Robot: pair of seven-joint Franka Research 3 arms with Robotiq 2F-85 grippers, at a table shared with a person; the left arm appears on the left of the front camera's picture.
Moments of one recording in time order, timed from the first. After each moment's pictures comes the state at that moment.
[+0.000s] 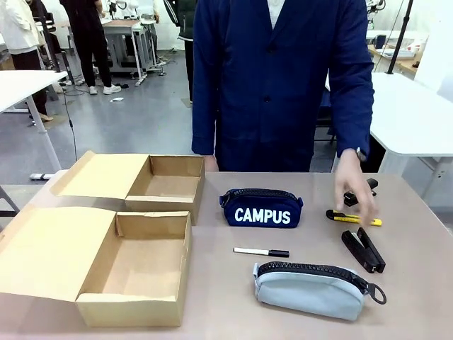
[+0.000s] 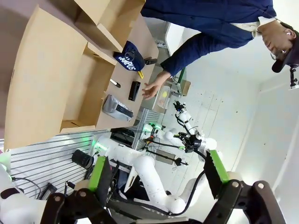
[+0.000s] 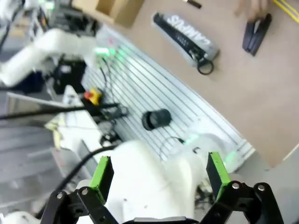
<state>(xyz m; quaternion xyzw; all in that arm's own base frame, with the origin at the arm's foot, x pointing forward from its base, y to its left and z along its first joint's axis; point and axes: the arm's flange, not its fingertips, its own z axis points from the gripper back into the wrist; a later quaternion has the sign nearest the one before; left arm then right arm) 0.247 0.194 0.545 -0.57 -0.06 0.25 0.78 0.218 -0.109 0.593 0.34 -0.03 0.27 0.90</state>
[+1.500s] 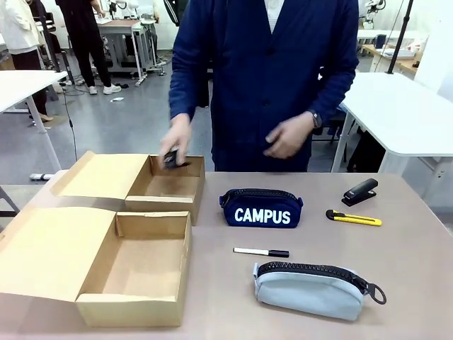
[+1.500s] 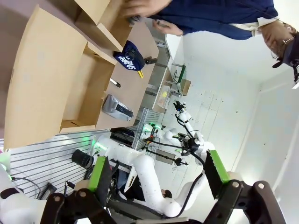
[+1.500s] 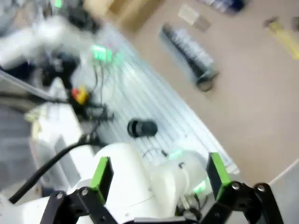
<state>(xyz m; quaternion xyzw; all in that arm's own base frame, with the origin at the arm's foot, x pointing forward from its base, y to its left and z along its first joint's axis) 0.247 0.194 0.545 -0.57 -0.06 0.25 0.78 0.198 -0.081 0.579 0.33 -0.08 0.36 0.87</state>
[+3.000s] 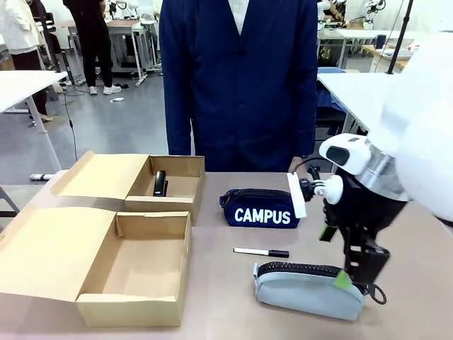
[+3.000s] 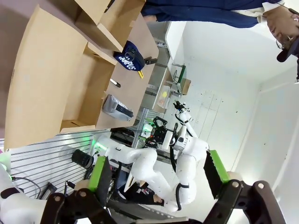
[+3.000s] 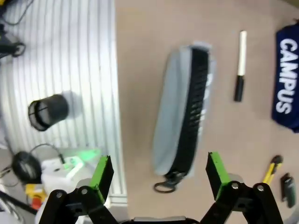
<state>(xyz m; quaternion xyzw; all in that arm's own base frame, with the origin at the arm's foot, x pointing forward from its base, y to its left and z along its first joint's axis) 0.248 0.195 0.545 -0.57 -0.06 0.25 0.78 0.243 0.218 0.458 0.05 -0.08 0.70 0.71</state>
